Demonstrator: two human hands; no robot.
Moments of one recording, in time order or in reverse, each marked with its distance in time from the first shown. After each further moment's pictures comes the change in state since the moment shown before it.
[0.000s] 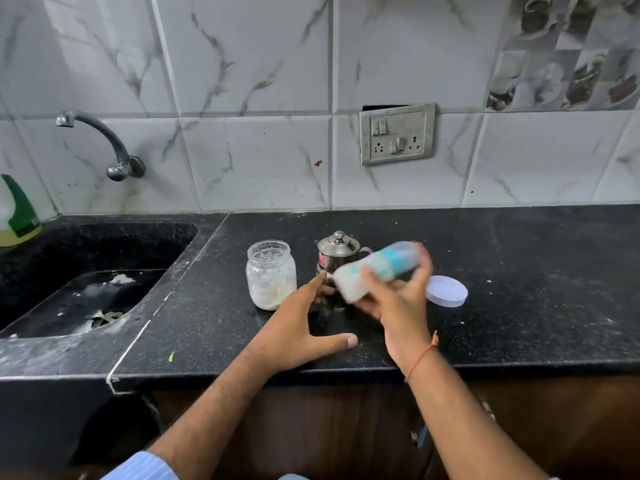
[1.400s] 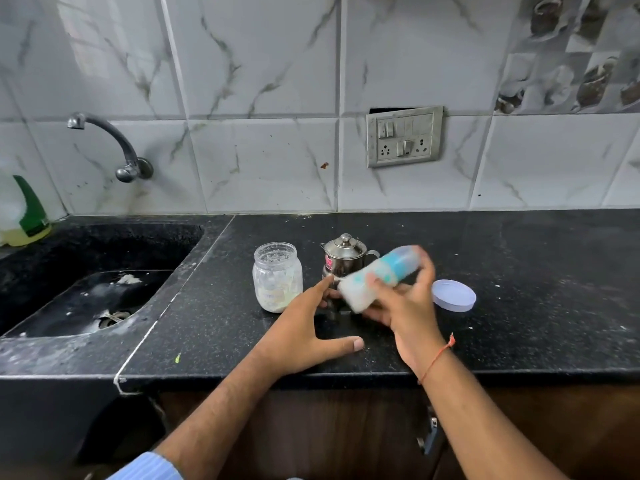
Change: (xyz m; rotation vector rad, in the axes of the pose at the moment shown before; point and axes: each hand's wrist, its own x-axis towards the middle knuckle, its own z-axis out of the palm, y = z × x) left_hand -0.001 -0.001 0.000 -0.032 0.000 -0.005; right_hand 0.006 -0.003 -0.005 -0.036 -0.028 0.061
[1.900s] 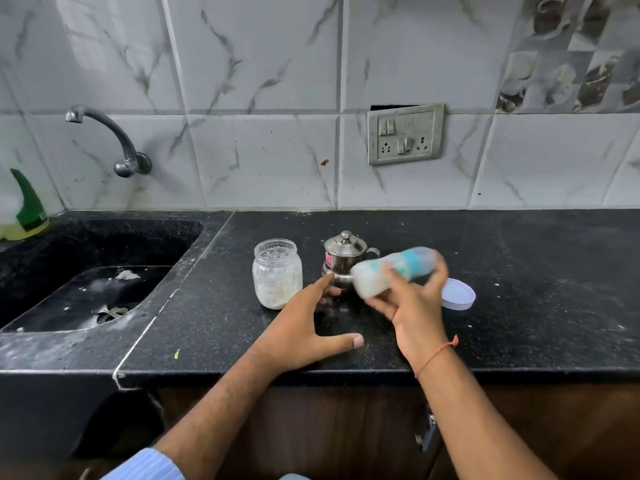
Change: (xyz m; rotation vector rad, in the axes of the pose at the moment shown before) left_hand 0.001 -0.001 0.000 0.003 -0.012 -0.008; right_hand 0.001 -0.001 -0.001 0.075 0.055 -0.004
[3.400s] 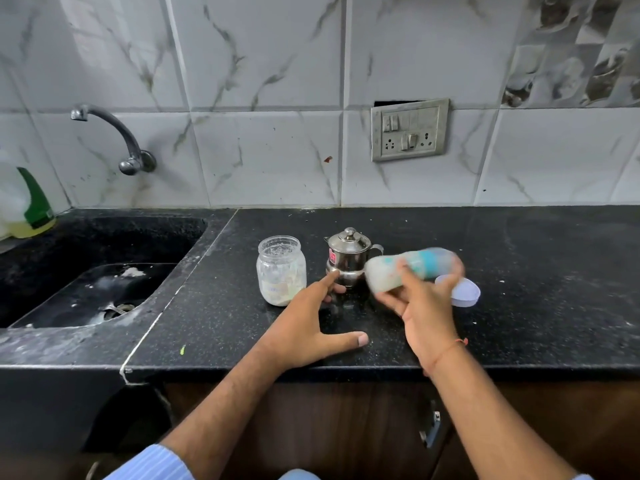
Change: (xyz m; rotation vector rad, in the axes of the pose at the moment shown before) left_hand -0.001 0.001 0.000 0.016 -0.015 -0.007; right_hand 0.009 0.000 -0.008 0.010 0.054 -0.016
